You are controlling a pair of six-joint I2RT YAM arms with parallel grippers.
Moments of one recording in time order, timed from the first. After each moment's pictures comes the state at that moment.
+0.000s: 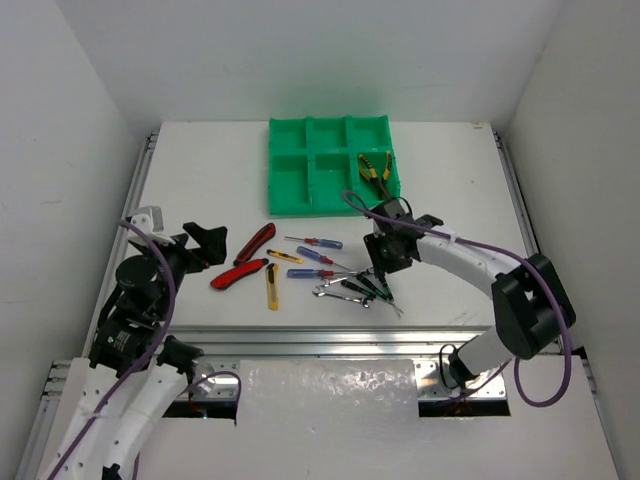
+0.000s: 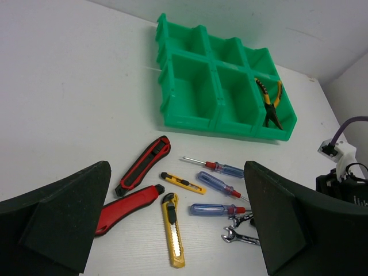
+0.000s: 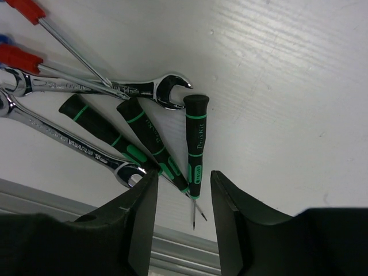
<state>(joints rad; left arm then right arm) -0.28 0.40 0.69 -0.45 -0.20 -0.44 0.54 1.52 0.92 -0.59 0.04 0.20</state>
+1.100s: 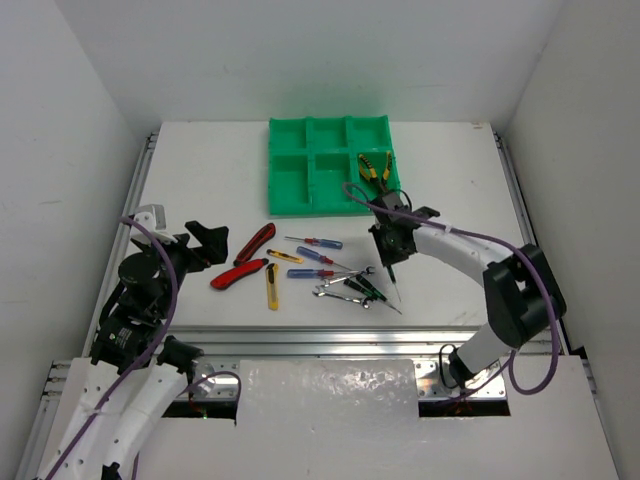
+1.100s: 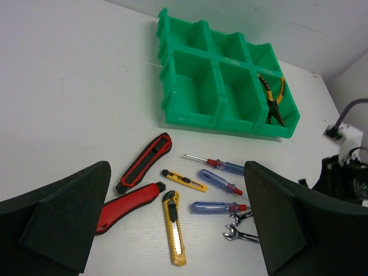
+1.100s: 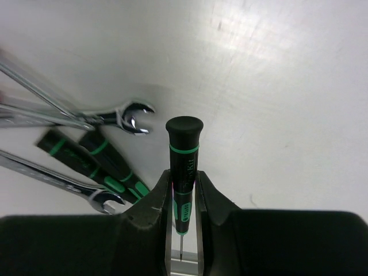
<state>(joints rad) -0.28 0.42 0.69 -0.46 -0.19 -0.44 0.51 1.60 0.95 -0.58 0.12 0.20</state>
